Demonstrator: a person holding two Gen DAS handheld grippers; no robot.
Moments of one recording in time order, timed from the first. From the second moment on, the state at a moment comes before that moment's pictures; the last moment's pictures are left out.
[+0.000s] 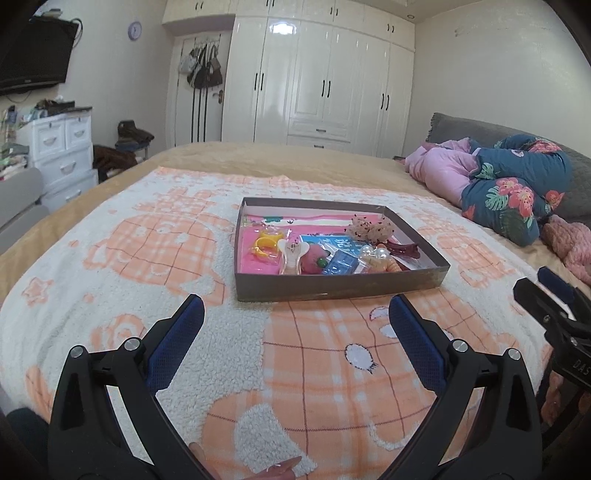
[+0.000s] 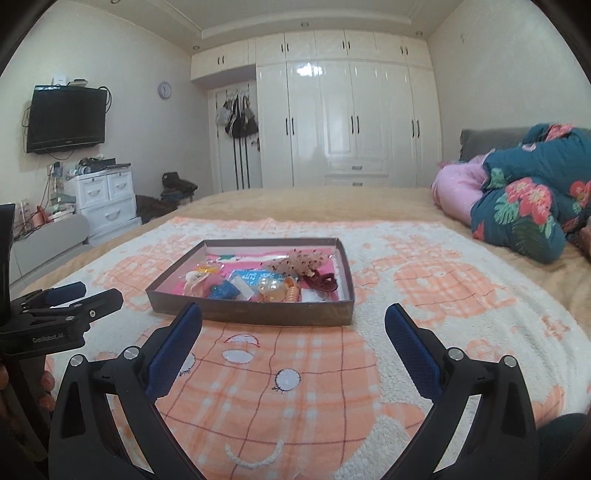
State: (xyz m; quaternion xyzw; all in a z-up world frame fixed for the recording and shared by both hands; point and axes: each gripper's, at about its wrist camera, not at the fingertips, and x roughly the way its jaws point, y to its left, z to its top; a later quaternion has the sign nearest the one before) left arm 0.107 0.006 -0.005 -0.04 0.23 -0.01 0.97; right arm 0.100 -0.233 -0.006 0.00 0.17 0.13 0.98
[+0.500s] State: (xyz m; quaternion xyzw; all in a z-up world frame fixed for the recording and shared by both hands) left arm 0.088 -0.002 -0.007 -0.04 0.19 -0.01 0.98; right arm 0.078 -0.235 -0.008 0.01 0.14 0.13 0.98
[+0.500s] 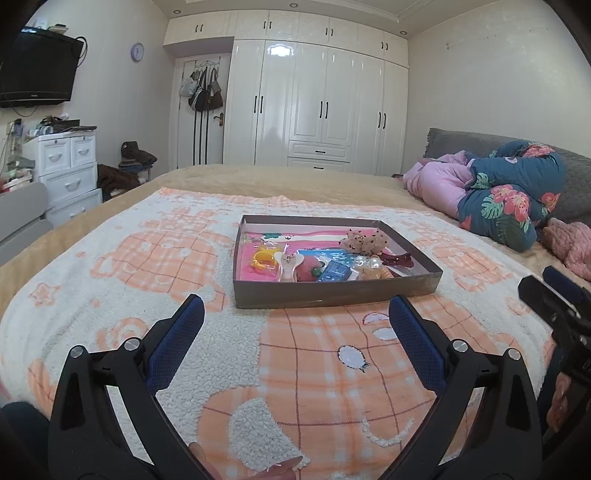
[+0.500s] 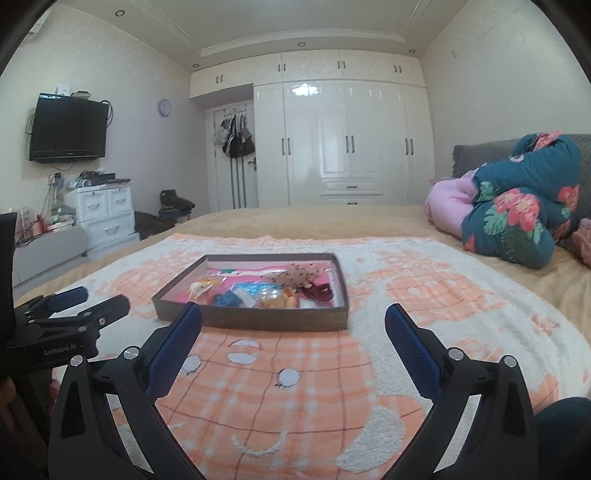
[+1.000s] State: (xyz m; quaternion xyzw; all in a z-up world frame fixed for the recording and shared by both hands) left arm 0.088 0.000 -0.007 -0.04 0.19 -0.01 0.98; right arm 0.079 -0.234 -0.012 0.00 0.14 0.13 0.98
